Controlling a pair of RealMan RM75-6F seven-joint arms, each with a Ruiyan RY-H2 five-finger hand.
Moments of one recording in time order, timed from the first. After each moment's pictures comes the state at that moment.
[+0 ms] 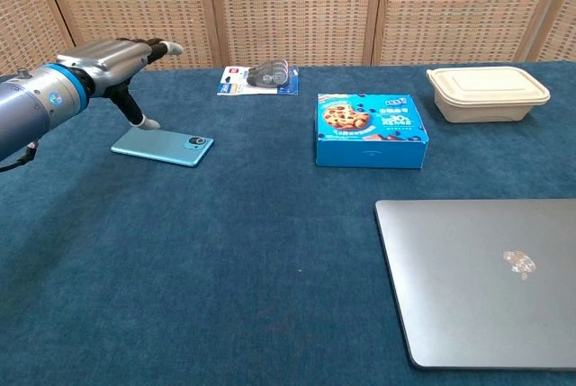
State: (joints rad) left arm -0.81 -1.73 -0.34 -0.99 1.09 0.89 0.42; right arm 0.07 -1.07 0.11 -1.67 -1.45 1.49 0.07
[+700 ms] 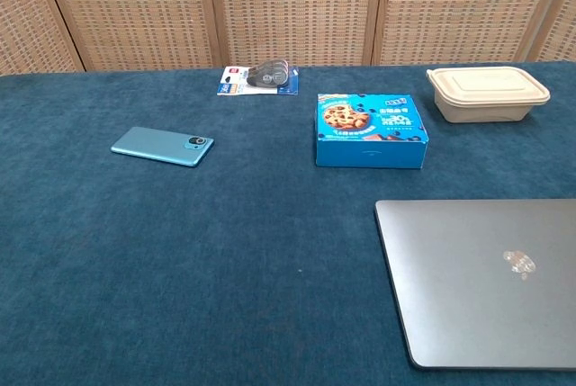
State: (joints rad) left arm -0.40 -1.14 -0.17 -1.77 1.28 1.31 0.27; right arm 0.04 -1.04 0.11 -1.70 -1.49 1.56 0.10
